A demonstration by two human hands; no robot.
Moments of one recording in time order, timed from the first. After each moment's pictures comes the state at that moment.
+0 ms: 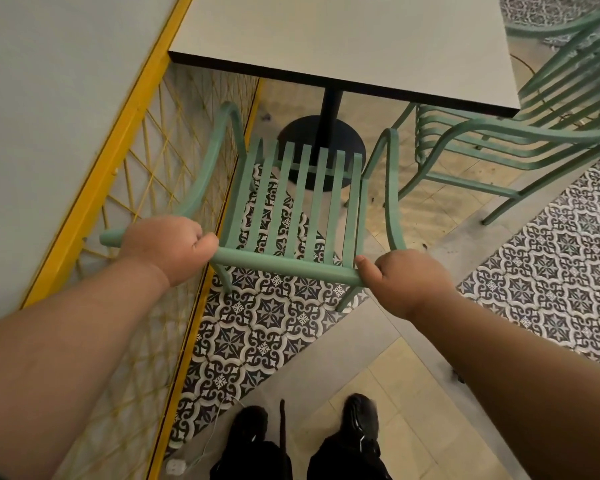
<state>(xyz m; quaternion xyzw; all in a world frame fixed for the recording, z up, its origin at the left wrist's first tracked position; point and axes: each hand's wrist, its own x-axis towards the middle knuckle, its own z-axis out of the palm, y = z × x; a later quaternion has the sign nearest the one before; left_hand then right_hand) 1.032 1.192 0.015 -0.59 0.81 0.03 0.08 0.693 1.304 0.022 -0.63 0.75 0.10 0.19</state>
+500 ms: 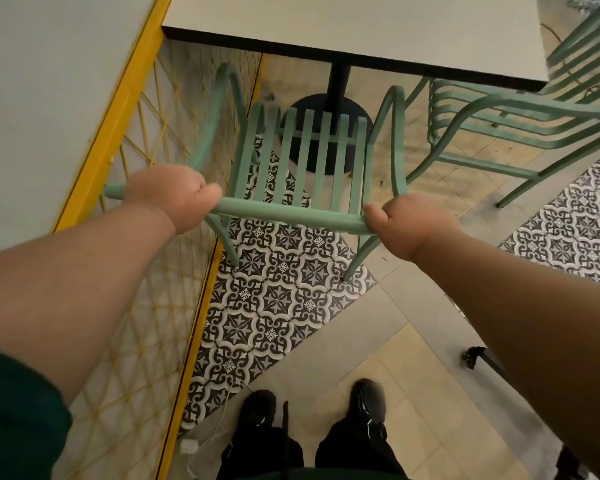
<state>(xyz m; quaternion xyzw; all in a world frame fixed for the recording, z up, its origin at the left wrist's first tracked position) 1.015 1.130 0.018 -0.58 0.81 0.01 0.11 0.679 1.236 0.020 -0.65 0.74 0.07 0.17</state>
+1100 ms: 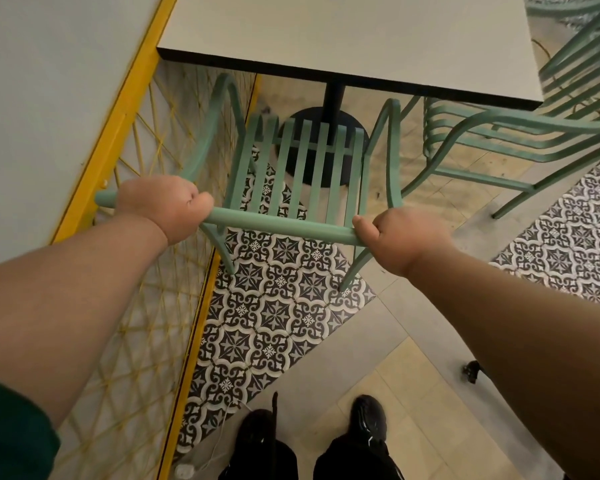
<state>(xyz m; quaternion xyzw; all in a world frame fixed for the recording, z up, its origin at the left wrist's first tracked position) 1.019 1.105 0.020 -0.60 0.79 0.01 0.11 0.686 1.218 0.017 -0.64 0.75 0.09 0.15</state>
